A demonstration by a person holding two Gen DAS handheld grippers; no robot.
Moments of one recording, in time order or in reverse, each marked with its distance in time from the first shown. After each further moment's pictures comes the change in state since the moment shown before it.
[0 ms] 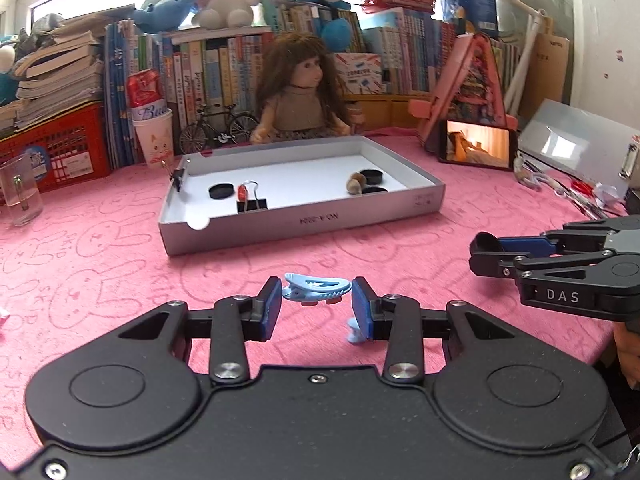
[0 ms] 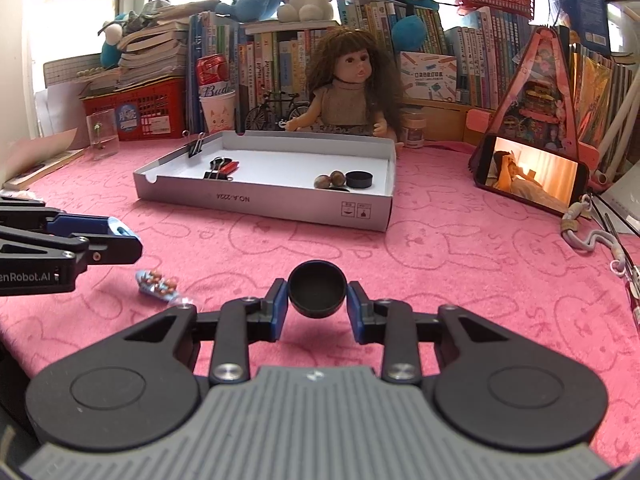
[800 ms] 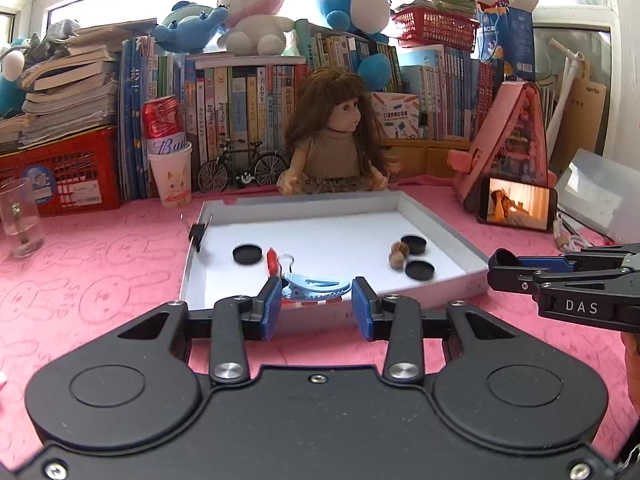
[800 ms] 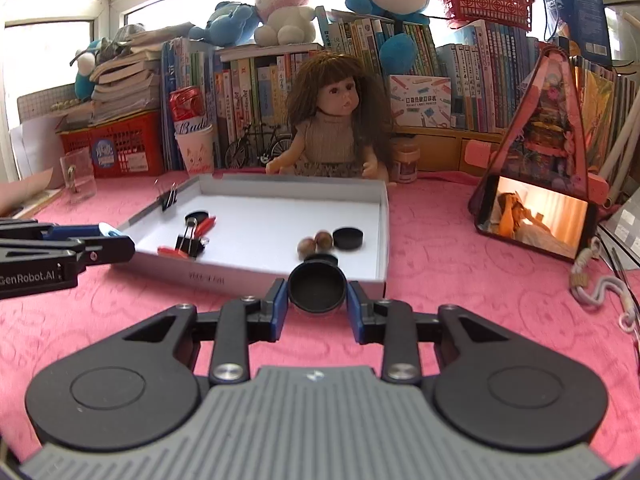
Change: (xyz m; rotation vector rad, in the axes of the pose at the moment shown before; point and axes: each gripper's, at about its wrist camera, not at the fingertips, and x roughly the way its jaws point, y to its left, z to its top) left arm 0.050 0.037 0.061 -0.065 -0.078 0.031; right arm 0.043 -0.011 0.065 0.046 -0.036 -0.011
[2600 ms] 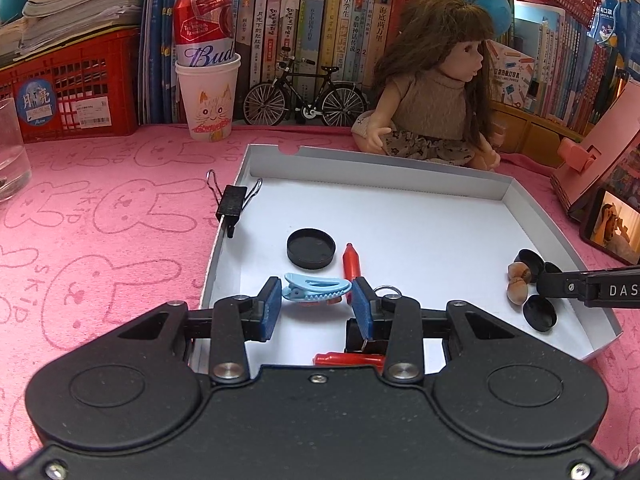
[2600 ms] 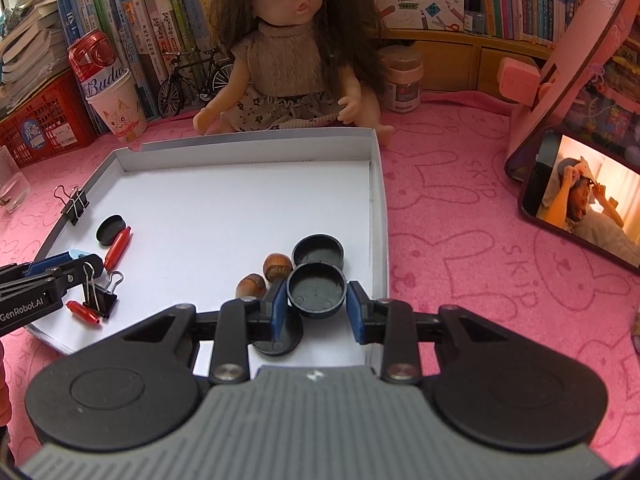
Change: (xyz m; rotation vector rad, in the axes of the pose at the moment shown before) left arm 0.144 0.063 0.029 -0.184 0.240 0.114; right arm 0.145 -0.033 0.061 0.107 0.353 -0.029
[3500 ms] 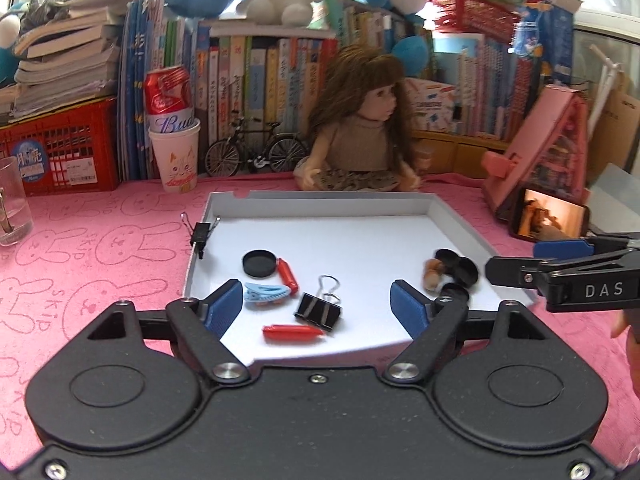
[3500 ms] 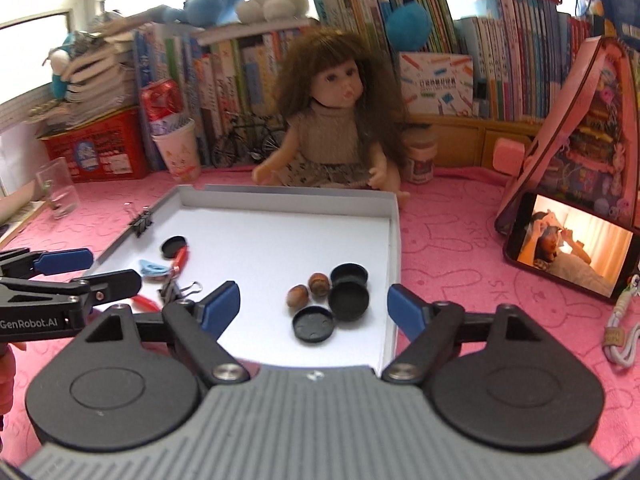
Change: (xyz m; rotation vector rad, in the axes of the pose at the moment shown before) left arm -0.093 -0.027 -0.028 0.112 -0.153 -0.106; right arm -0.081 0.017 -0.042 -0.110 -0.255 0.065
